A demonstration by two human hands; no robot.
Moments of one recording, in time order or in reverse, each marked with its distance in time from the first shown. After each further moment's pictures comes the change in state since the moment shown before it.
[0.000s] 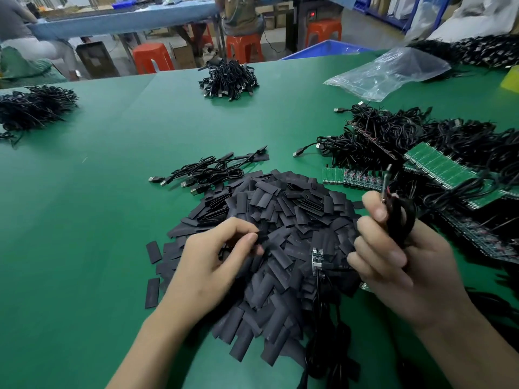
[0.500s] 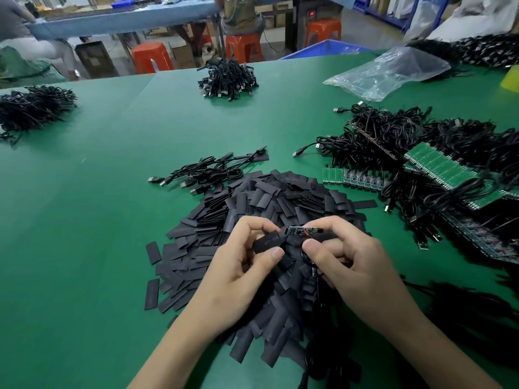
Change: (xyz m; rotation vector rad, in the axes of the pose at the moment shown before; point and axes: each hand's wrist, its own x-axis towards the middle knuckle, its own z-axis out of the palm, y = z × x) left_hand -0.007 0.018 0.025 -0.420 -0.118 -0.091; right_hand 0.000 0.037 0.005 -1.433 0.346 -0.152
